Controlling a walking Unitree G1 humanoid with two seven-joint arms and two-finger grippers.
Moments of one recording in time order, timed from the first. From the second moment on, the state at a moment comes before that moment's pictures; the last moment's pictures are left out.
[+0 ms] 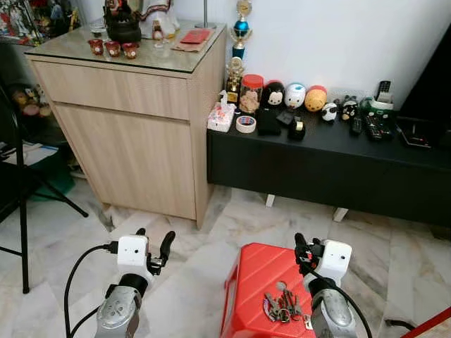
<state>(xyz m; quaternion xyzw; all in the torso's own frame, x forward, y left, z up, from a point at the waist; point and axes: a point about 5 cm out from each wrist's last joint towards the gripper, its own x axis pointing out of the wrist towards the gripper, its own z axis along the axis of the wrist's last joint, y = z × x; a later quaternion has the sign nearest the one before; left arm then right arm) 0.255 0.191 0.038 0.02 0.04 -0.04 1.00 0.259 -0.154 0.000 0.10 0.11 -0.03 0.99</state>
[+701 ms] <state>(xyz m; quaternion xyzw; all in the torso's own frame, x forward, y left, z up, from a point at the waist) 0.255 0.189 0.038 0.02 0.04 -0.04 1.00 0.255 -0.150 -0.004 0.06 0.12 -0.01 0.99</state>
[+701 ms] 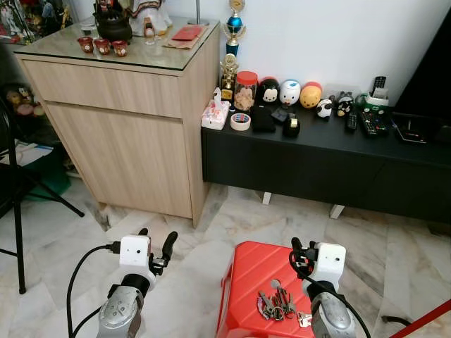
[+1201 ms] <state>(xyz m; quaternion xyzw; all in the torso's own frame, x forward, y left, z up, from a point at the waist) 0.256 0.190 0.039 0.02 0.04 -0.05 1.00 0.247 -0.149 -0.010 0.06 0.14 -0.01 0.99</state>
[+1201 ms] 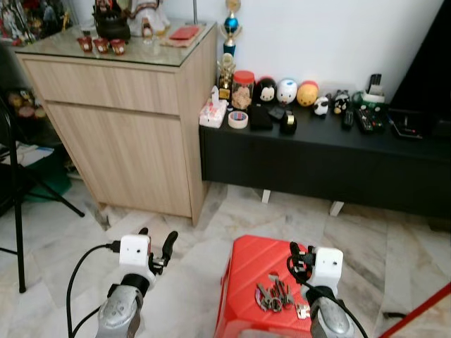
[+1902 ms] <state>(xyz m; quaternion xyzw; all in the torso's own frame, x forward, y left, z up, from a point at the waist) 0.261 0.191 0.045 0.02 0.02 -0.05 1.00 0.252 -0.146 -0.005 0.05 0.12 0.01 0.99</state>
